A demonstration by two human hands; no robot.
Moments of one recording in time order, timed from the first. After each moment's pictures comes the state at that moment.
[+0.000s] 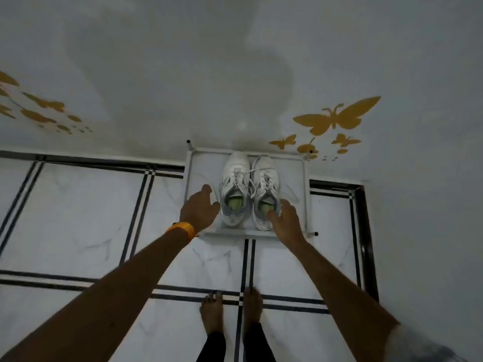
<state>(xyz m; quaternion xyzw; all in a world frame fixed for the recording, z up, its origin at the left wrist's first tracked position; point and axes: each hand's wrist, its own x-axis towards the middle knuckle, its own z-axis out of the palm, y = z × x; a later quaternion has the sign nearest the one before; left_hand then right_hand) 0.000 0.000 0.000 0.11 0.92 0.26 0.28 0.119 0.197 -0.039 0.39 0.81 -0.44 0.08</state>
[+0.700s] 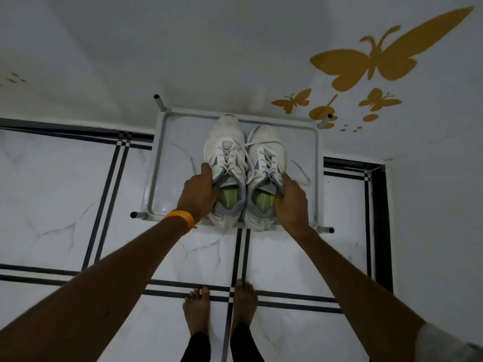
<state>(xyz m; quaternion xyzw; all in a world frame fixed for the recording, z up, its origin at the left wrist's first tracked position) -0.012 0.060 -0.164 0.19 0.93 0.27 0.19 0.097 0.249 -0.181 0.32 0.89 -0.32 0.02</state>
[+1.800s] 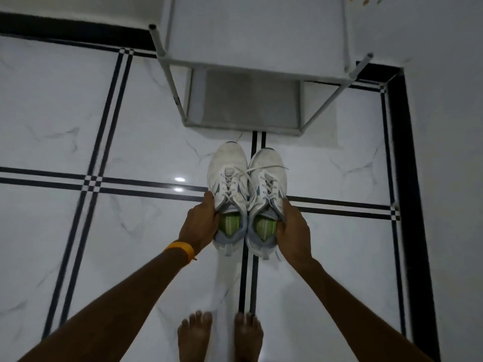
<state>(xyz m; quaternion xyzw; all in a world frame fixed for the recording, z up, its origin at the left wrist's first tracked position) 0.362 -0.168 -0.317 0.17 0.89 0.31 0.28 0.480 0.017 -0.296 0.35 0.87 -0.35 0.08</state>
